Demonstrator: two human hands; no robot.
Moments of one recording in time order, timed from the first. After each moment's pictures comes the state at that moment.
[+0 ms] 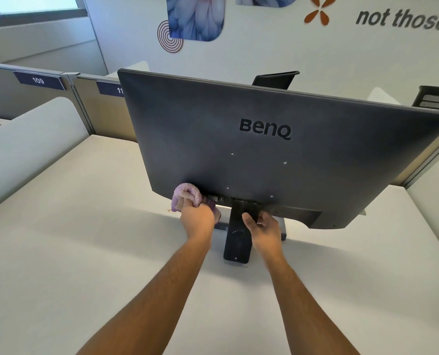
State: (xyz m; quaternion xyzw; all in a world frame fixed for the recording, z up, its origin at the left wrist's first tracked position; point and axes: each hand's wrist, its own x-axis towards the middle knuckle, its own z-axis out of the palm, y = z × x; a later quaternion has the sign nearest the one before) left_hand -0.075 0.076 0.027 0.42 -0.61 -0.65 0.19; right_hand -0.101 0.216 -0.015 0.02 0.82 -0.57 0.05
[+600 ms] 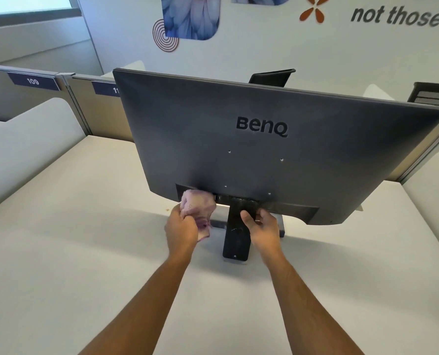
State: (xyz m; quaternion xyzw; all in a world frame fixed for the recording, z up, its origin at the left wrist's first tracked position) left_hand -0.044 0.048 -0.002 0.37 -0.72 -0.56 0.18; right_hand -0.101 0.216 -0.013 0.03 0.81 -0.58 0.07
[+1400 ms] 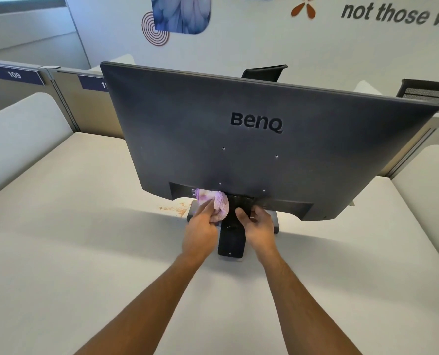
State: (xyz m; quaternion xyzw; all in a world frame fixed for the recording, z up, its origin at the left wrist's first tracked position) left_hand -0.052 0.076 -0.025 0.13 -0.88 -0.44 0.11; right_hand -0.097 0.212 -0.011 0.03 0.81 -0.59 0.05
